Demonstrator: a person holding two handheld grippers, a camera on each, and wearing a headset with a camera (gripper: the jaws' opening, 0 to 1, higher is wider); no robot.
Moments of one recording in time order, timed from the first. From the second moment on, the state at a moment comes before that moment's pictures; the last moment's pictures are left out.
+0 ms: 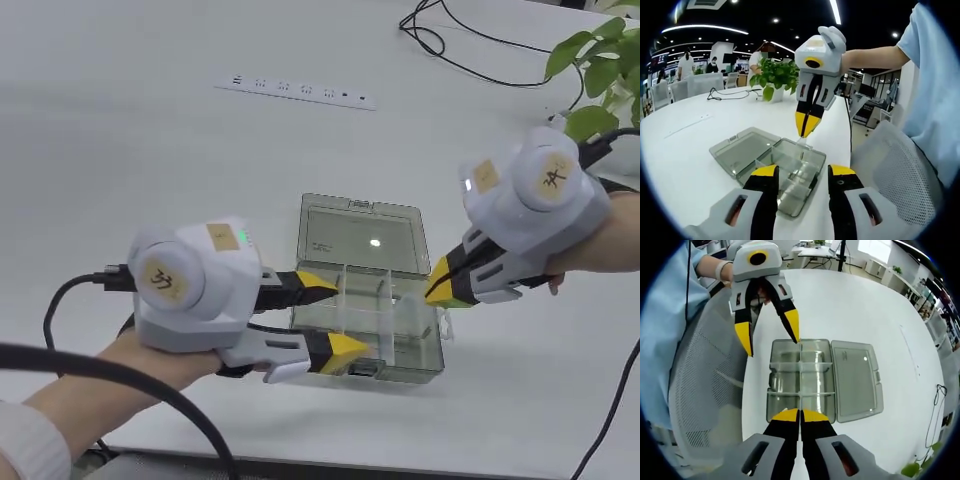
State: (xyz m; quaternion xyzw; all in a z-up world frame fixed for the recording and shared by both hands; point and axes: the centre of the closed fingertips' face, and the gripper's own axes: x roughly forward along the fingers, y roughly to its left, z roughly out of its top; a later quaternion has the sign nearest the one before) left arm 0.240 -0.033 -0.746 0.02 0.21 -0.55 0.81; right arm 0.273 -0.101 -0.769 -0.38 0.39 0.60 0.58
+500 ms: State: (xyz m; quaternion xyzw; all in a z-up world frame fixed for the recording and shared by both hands) left arm 0.239 -0.034 -0.746 0.02 0.21 -0.55 0.81; right arm 0.278 -0.105 -0.780 -0.39 0.39 0.61 0.57
